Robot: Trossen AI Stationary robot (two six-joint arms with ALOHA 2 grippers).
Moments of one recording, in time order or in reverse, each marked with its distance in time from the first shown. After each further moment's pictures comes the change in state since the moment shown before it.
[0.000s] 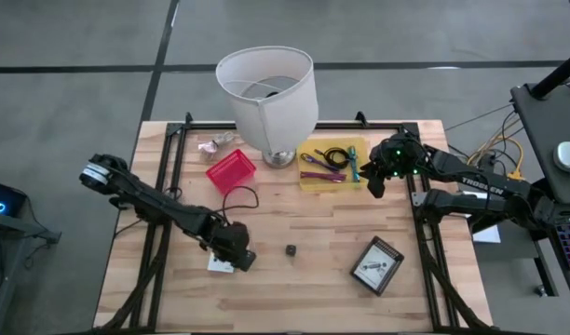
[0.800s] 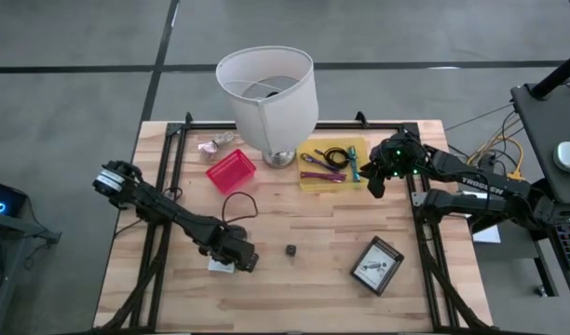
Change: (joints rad) left arm -0.027 0.155 0.008 -0.048 -0.082 -0.150; right arm 0.000 0.000 -0.001 0.000 0.000 0.000
